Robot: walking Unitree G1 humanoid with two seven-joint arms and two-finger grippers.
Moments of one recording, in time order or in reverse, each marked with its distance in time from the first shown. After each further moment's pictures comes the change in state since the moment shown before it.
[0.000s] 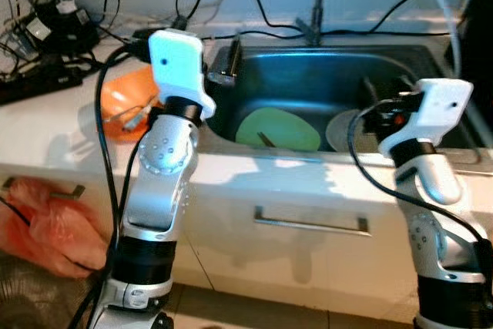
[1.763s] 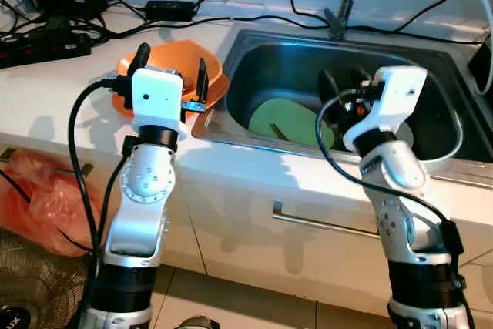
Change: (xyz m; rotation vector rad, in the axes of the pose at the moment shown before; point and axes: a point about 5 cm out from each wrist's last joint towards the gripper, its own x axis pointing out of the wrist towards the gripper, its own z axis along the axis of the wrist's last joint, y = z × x) left arm -0.031 0.025 -0.021 0.216 0.042 0.105; right arm 0.018 0.036 -0.002 0.096 0.001 0.112
